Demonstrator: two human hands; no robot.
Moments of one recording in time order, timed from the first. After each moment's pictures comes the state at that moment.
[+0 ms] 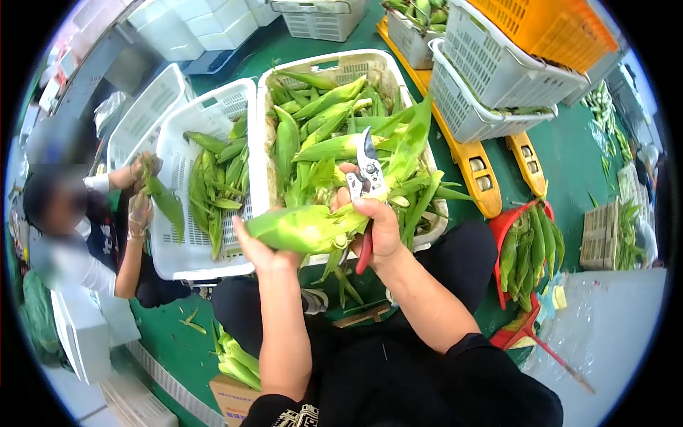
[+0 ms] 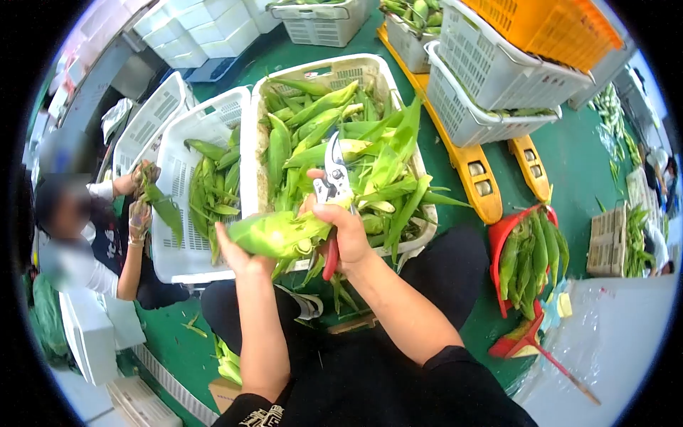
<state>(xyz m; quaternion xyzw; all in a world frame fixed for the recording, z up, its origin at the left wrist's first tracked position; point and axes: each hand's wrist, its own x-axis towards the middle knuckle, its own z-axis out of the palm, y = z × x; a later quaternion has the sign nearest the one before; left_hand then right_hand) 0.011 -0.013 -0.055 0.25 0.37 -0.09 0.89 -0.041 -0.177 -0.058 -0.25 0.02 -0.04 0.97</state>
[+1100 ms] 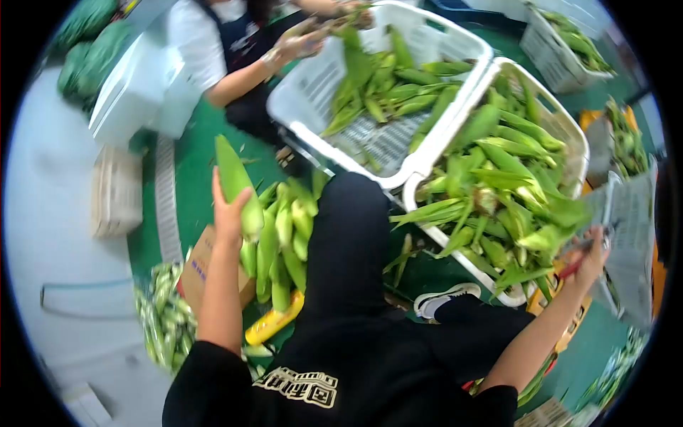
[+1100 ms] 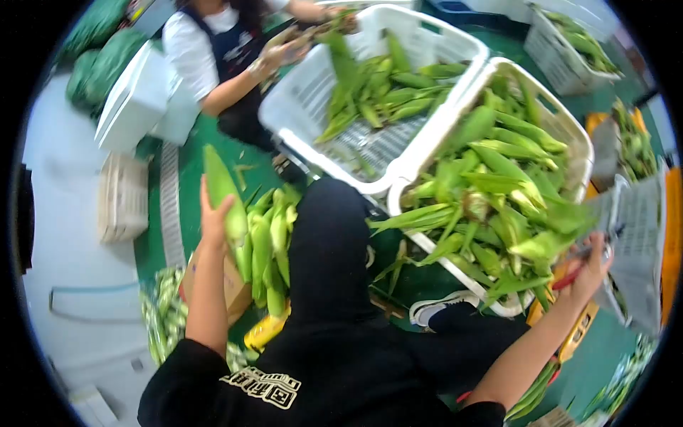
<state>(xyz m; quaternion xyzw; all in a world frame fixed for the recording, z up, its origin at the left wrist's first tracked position) -0.175 0.312 -0.088 0.69 0.29 0.21 0.63 0.030 -0.374 -0.088 -0.60 0.16 -0.17 0.76</state>
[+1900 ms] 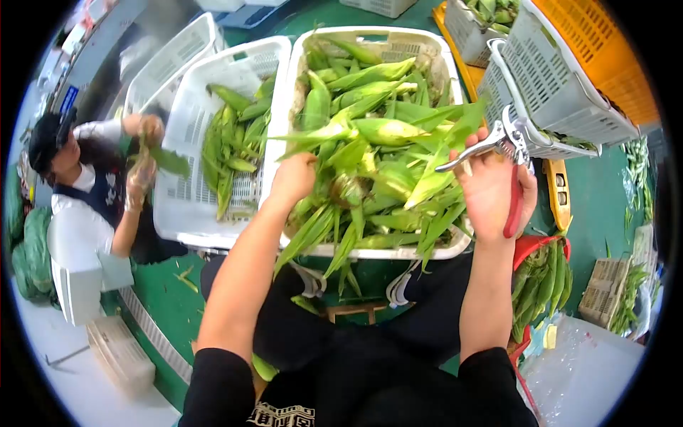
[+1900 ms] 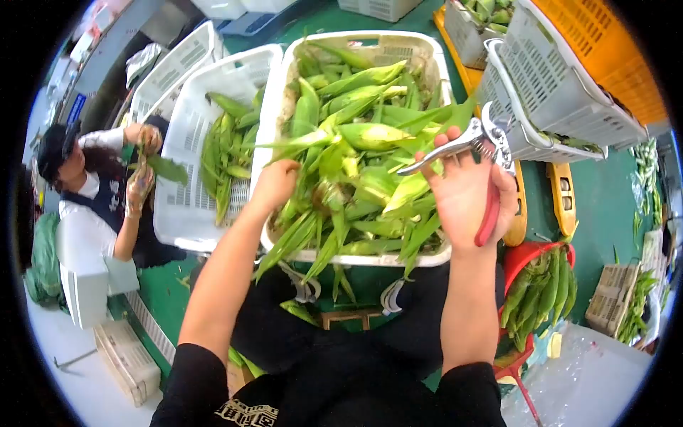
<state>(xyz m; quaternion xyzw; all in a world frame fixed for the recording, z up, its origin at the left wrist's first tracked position) 0.122 -0.002 -0.191 0.96 -0.13 -0.03 0.25 -0.022 -0.327 -0.060 -0.17 -0.06 -0.10 0.98</state>
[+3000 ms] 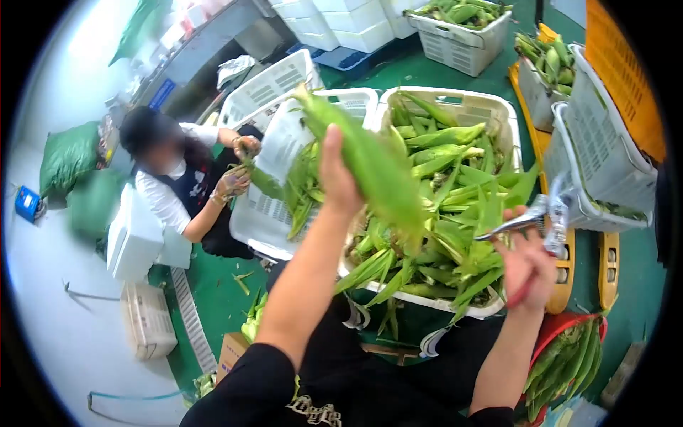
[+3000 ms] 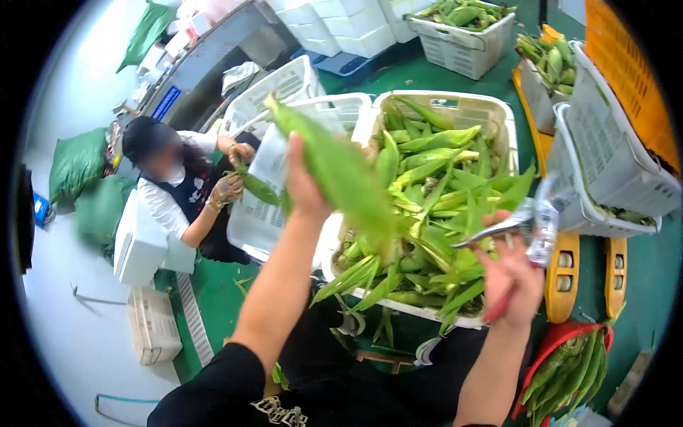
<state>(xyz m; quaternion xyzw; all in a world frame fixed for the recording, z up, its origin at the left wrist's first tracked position) 0.133 -0.051 -0.019 0.40 -0.06 -0.09 0.91 -0.039 -0.341 -0.050 -0.35 0.00 -0.13 0.93</state>
